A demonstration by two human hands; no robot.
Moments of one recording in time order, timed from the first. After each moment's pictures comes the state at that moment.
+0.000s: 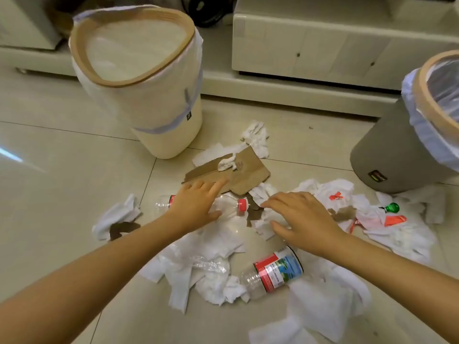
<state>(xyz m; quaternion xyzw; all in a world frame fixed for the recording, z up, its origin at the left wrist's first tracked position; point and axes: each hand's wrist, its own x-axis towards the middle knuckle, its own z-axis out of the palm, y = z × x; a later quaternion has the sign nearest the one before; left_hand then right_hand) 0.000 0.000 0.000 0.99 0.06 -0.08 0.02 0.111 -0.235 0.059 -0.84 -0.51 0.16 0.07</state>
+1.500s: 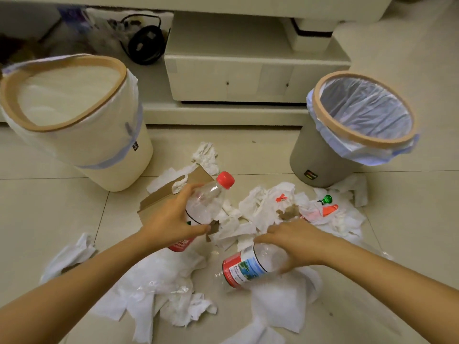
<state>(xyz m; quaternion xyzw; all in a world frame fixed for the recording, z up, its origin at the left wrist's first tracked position) 0.022 -0.057 0.081 0.91 0.08 -0.06 0.40 0.126 -0.321 0.085 -0.79 -0.52 0.28 -0.14</state>
